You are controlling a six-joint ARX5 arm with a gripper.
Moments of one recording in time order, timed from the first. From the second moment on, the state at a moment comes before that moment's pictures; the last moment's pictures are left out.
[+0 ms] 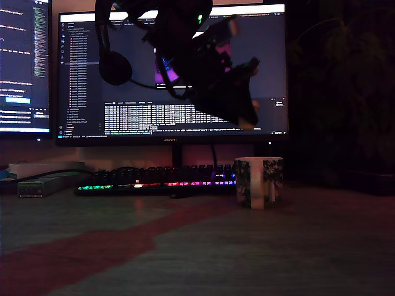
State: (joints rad) arm -0.69 1.99 1.67 -0.36 0.27 0.16
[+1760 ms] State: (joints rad) arm -0.70 2.23 2.00 -0.67 0.25 0.16
